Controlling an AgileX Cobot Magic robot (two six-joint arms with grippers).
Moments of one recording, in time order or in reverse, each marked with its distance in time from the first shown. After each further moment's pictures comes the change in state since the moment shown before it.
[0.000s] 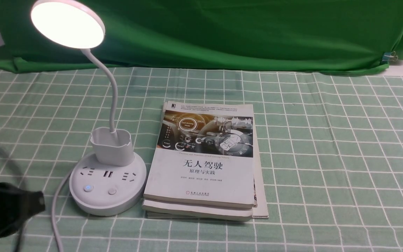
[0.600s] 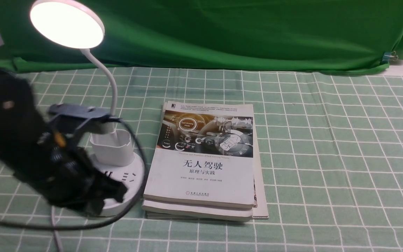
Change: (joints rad) right arm 0.000 0.000 0.000 0.000 0.000 0.000; left arm -0.378 0.566 -0.369 0.248 0.198 -0.117
